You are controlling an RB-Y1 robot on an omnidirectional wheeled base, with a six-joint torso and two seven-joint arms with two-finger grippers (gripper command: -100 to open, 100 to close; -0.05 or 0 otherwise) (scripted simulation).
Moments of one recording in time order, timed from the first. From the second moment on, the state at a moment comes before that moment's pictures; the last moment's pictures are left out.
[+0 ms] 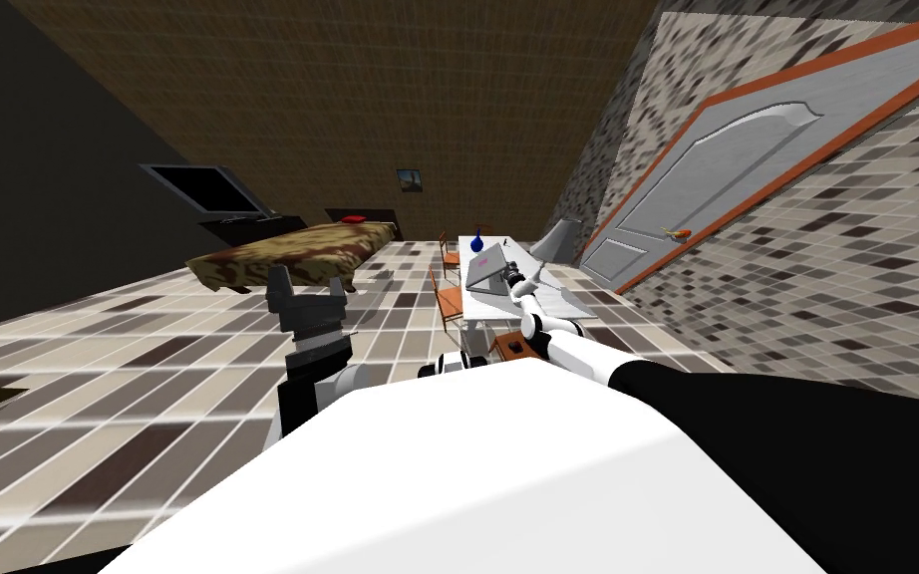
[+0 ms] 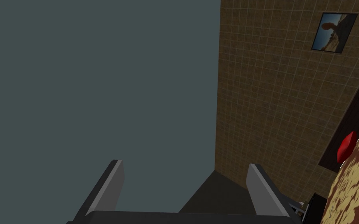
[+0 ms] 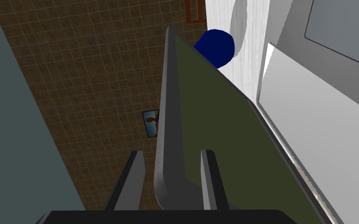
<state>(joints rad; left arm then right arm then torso) 0.50 0.02 0.07 -2.35 0.08 -0.41 0.12 -0.67 -0.32 -0.52 -0.68 -2.02 0.23 -1.20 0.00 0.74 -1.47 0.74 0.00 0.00</state>
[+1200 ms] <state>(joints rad) 0.50 0.02 0.07 -2.35 0.08 -0.41 0.12 -0.55 -0.40 -0.64 -0.56 -2.20 0.43 -1.26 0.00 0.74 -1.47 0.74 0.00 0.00</state>
